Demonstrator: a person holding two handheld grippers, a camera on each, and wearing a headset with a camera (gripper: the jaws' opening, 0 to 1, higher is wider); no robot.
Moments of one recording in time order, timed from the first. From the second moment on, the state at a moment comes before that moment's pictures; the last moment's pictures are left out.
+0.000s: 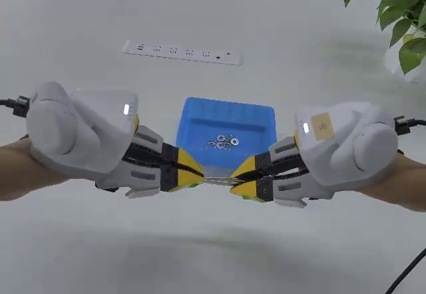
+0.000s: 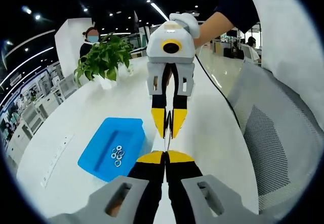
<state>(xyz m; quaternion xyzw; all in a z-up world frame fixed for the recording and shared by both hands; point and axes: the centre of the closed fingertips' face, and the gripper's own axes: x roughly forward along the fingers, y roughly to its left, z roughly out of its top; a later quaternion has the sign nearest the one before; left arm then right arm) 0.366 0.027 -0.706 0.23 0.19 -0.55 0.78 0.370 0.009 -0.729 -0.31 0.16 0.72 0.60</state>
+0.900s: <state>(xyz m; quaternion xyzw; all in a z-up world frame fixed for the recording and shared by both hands) 0.378 0.028 -0.761 0.30 0.26 -0.53 0.75 0.382 0.013 -0.760 -0.32 0.18 0.71 0.60</state>
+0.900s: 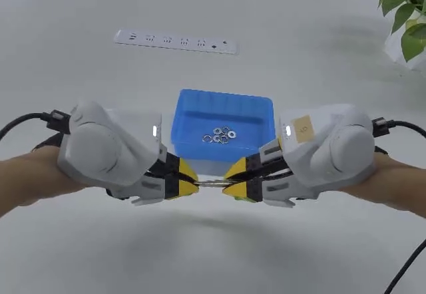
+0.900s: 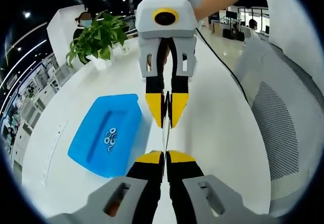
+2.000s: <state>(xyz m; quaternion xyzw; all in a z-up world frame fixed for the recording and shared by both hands) 0.391 0.024 -0.805 0.28 0.31 -0.52 0.75 0.391 0.003 -0.809 -0.35 0.29 0.66 0.60</state>
